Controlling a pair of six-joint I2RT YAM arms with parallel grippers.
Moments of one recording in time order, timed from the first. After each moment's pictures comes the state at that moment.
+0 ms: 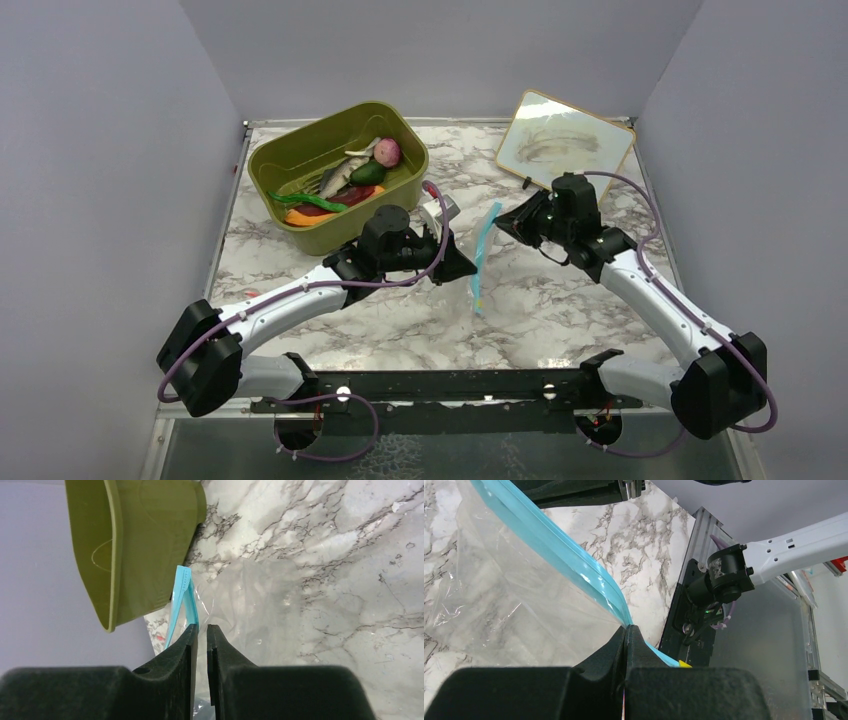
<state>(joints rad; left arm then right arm) -0.83 1.27 0.81 0.19 0.53 -0.41 0.40 1.16 0.89 -0.31 -0.12 1.10</state>
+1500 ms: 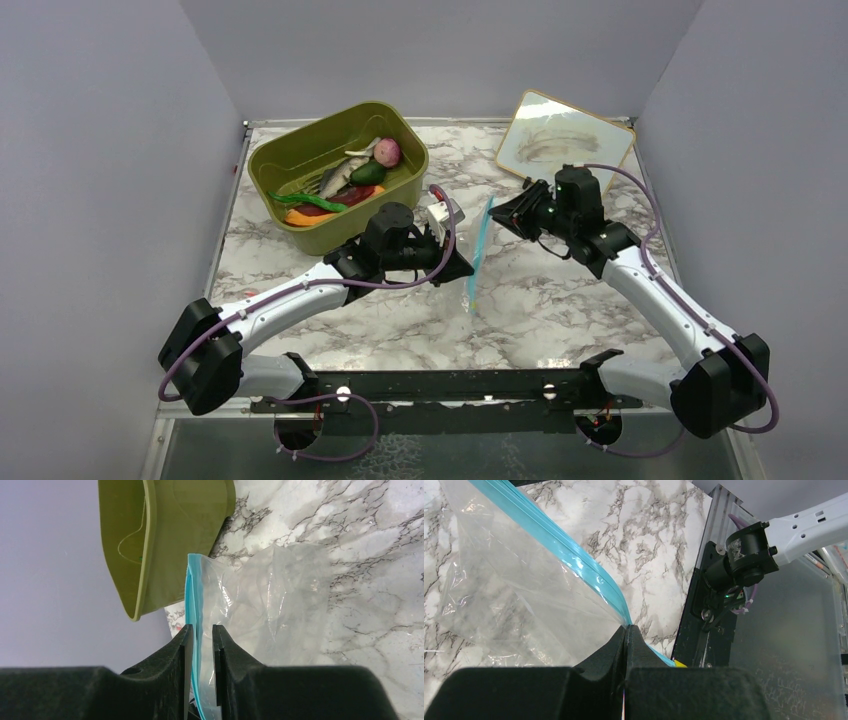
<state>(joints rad) -0.83 1.28 0.85 0.09 0.53 -0.28 0.40 1.16 0.94 -0.31 -0.18 1.12</state>
